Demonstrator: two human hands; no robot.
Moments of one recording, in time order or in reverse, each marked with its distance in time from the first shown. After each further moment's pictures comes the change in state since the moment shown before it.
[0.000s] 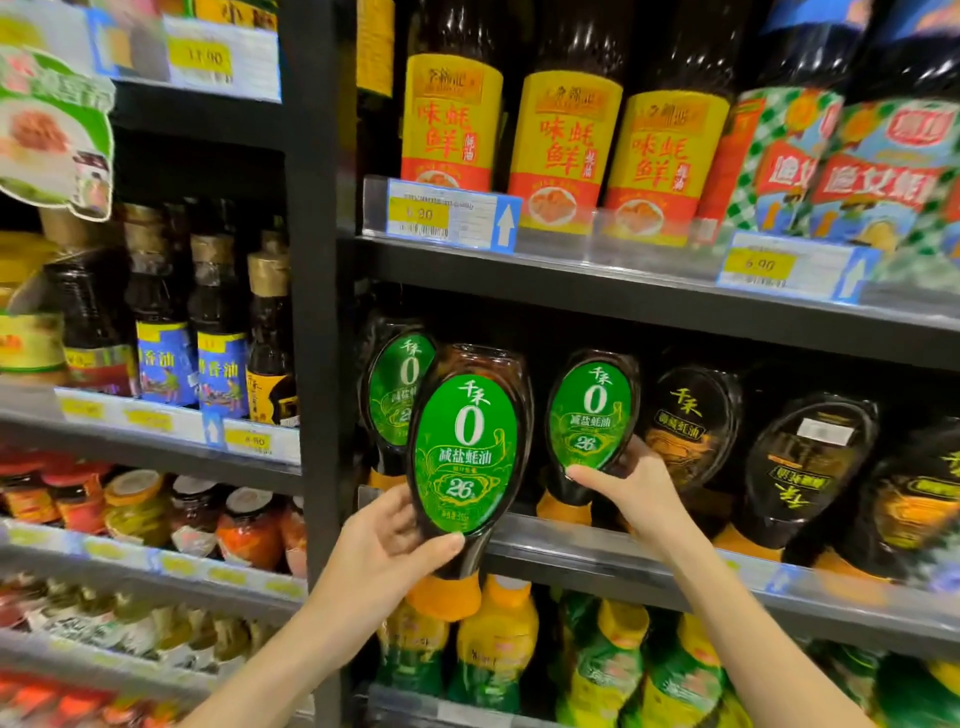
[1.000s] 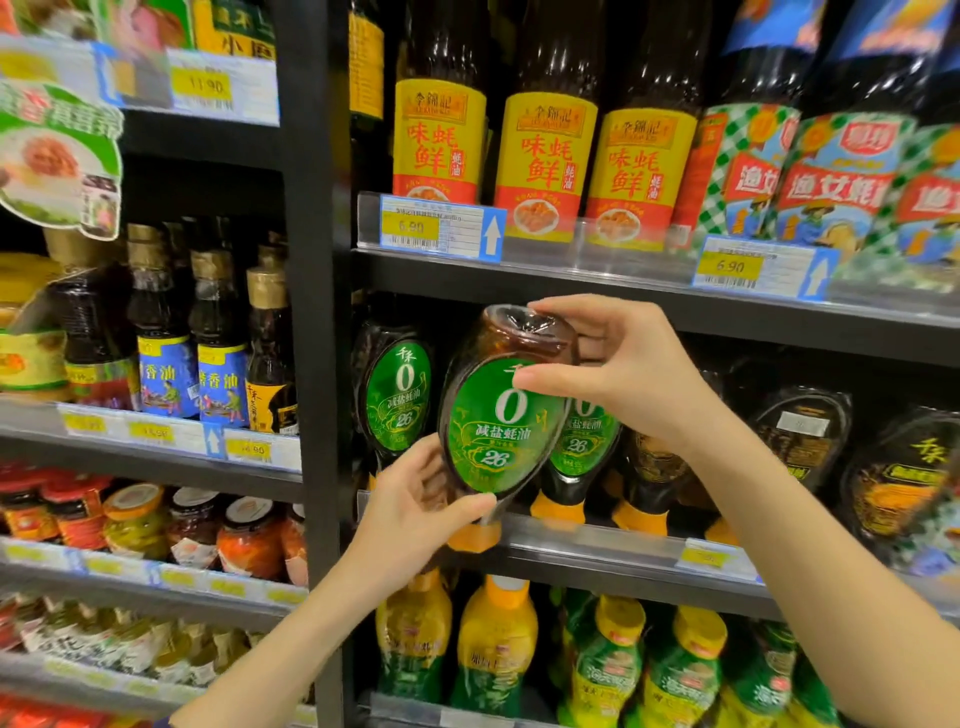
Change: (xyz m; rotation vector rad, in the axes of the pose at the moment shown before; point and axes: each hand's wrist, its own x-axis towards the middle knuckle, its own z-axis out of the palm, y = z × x) left_hand 0.020 0.025 0.018 0.067 -0.062 0.272; right_hand -0.045 -0.170 0.004 -0.099 -0.180 -0.483
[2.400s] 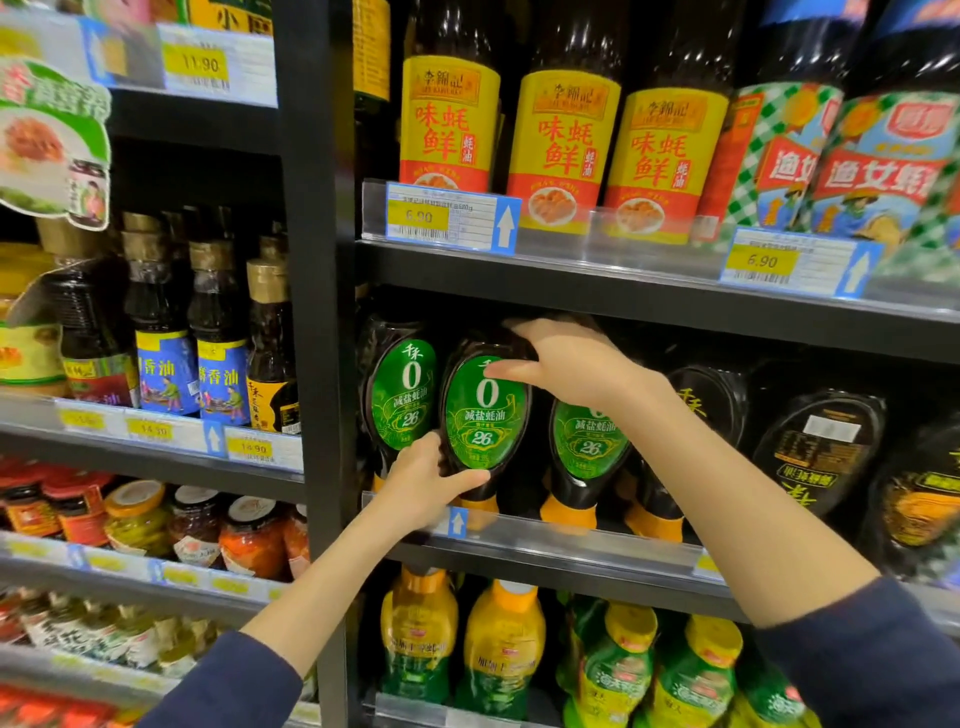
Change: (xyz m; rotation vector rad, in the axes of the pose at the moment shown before) left_hand 0.068 -0.072 -0.026 0.508 -0.038 -0.324; right_hand 0.062 0.037 0.028 -0.905 -0.335 0.165
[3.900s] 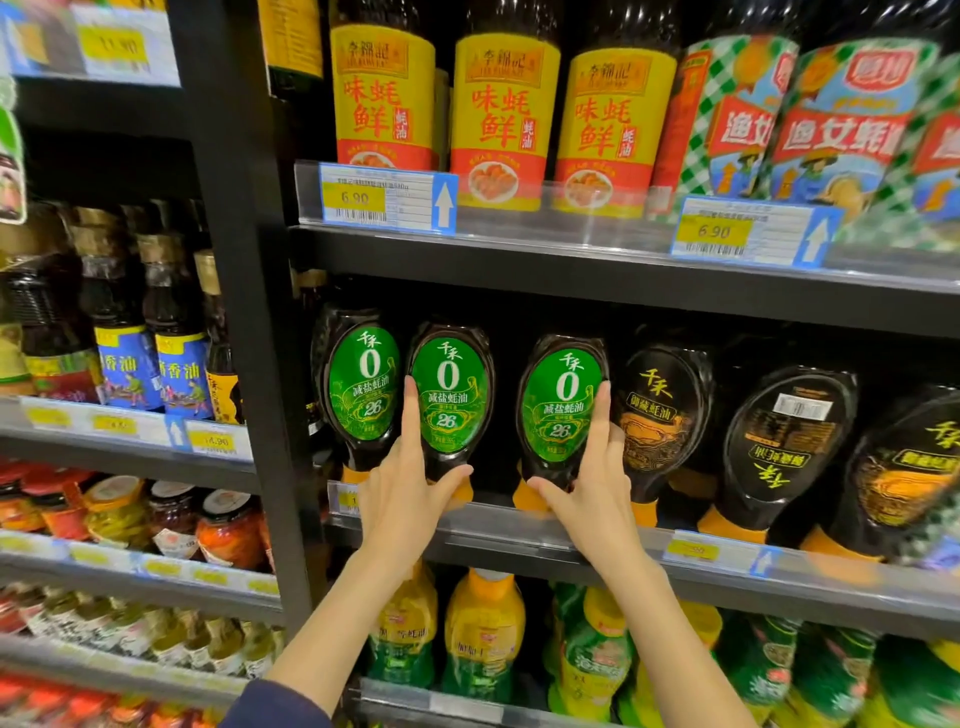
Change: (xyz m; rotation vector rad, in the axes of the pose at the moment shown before) left_hand -0.028 0.015 0.044 0.456 0.477 0.194; right_hand -0.082 0.056 0.130 0.553 0.401 0.291
